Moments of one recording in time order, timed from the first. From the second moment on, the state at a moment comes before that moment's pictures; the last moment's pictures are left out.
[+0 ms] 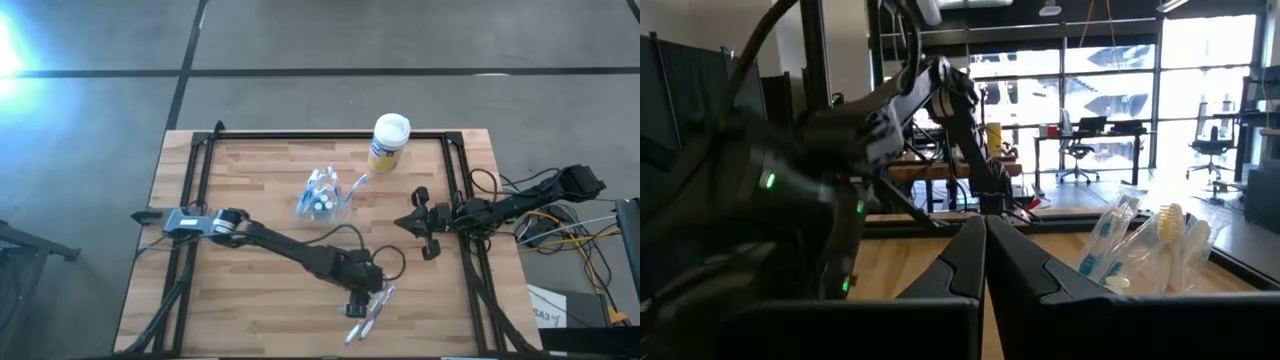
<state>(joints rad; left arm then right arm) -0.30 2.37 2.03 -0.54 -0.02 -0.23 0.24 0.74 0.01 0.93 0.18 0.04</state>
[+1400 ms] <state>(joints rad) -0.28 2.11 1.92 -0.68 -0.31 0.03 0.24 0.74 0.01 0.93 0.18 0.04</state>
